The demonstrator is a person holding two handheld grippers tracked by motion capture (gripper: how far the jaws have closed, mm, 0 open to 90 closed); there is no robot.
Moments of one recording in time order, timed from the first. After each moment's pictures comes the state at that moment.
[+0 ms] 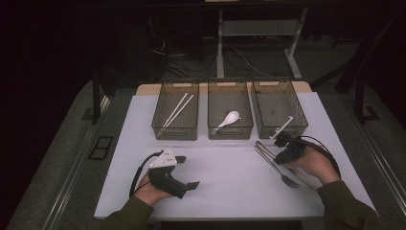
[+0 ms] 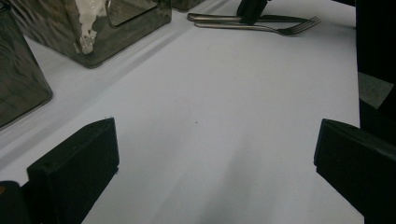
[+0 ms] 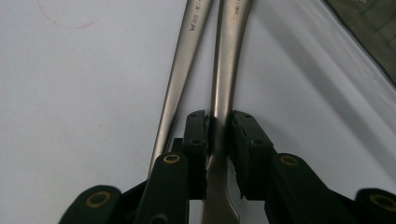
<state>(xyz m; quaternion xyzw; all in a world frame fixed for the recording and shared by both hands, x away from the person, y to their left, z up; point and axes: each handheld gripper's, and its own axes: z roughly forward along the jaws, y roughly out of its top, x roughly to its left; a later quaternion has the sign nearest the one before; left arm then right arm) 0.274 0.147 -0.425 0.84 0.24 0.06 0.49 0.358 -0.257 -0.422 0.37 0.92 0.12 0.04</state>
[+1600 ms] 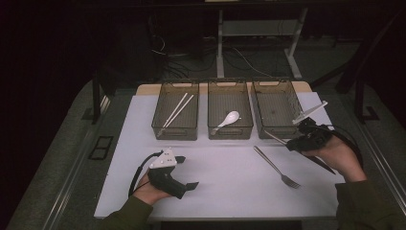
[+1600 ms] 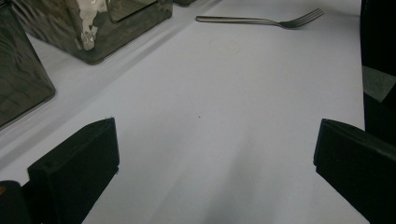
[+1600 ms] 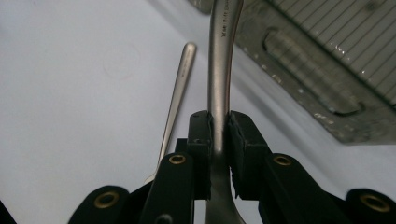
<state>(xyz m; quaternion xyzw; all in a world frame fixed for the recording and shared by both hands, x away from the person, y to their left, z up) 0.274 0.149 -0.426 0.84 0.23 0.06 0.48 0.343 -0.297 -0.351 0.38 0.89 0.23 0.07</state>
